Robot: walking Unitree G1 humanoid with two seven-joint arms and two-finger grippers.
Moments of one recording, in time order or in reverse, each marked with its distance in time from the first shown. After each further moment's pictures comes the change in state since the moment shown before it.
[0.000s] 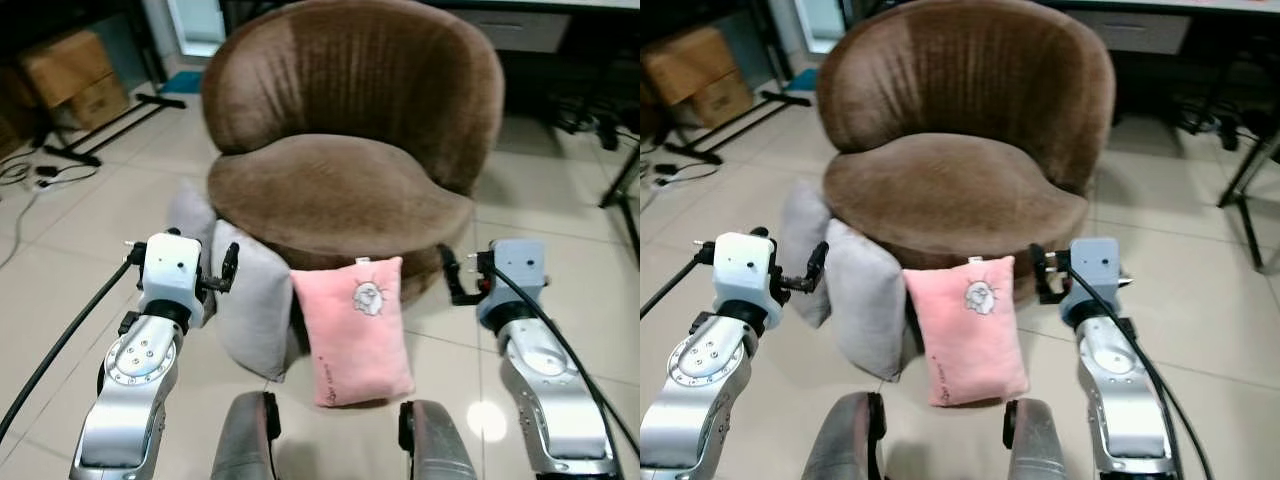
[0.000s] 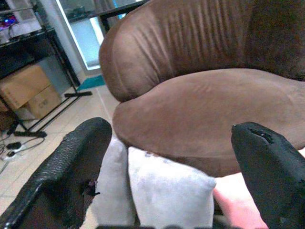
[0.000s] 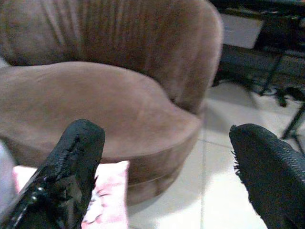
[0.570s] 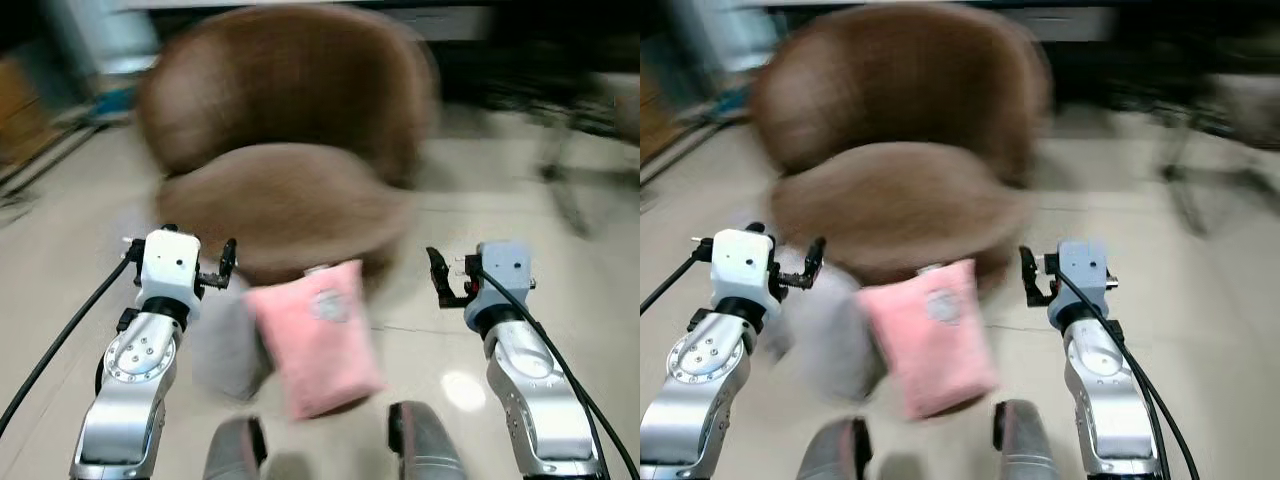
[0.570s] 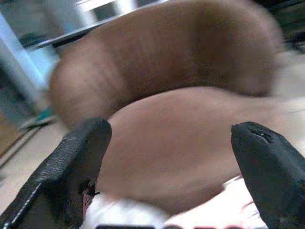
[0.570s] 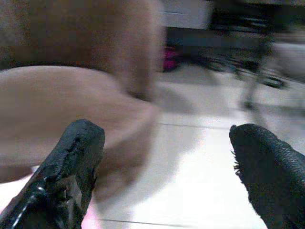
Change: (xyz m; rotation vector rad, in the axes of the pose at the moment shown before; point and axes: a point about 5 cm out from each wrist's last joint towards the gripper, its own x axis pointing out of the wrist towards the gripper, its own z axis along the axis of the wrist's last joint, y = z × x) left arm 0.003 0.000 0.003 0.012 -0.022 0.004; right arm 0.000 0.010 -0.005 0.037 0.021 0.013
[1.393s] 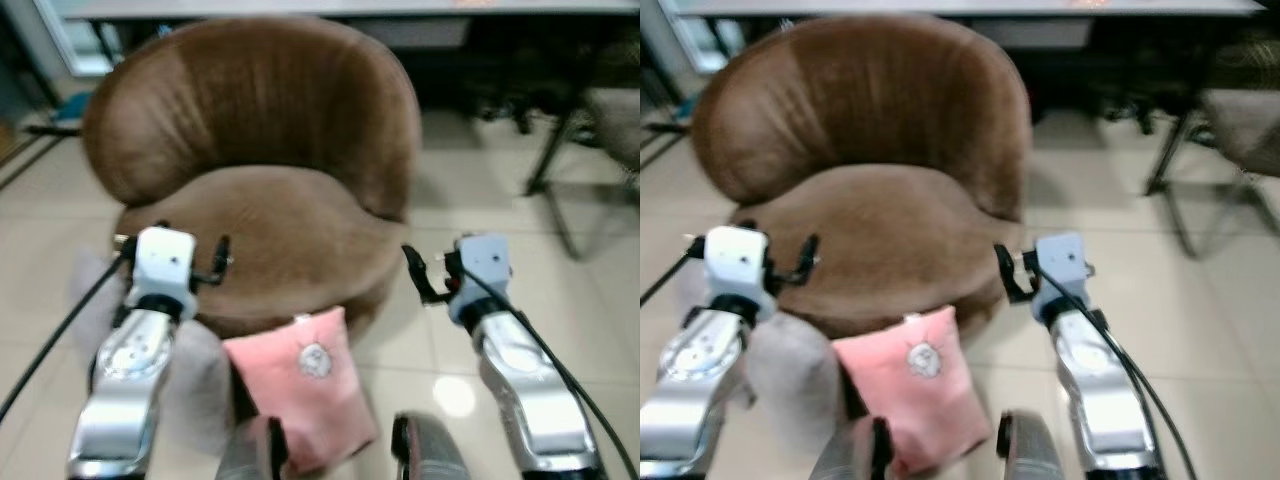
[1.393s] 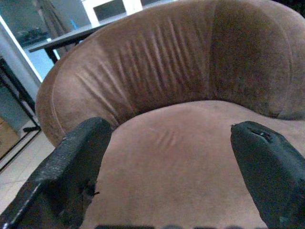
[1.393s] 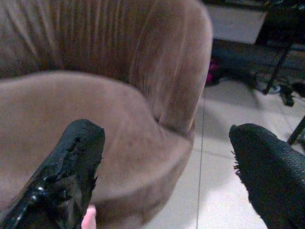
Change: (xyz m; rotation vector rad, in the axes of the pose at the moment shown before) left arm 0.003 -0.005 0.001 0.003 -0.013 -0.004; right arm 0.000 0.013 0.001 -0.049 0.000 0.157
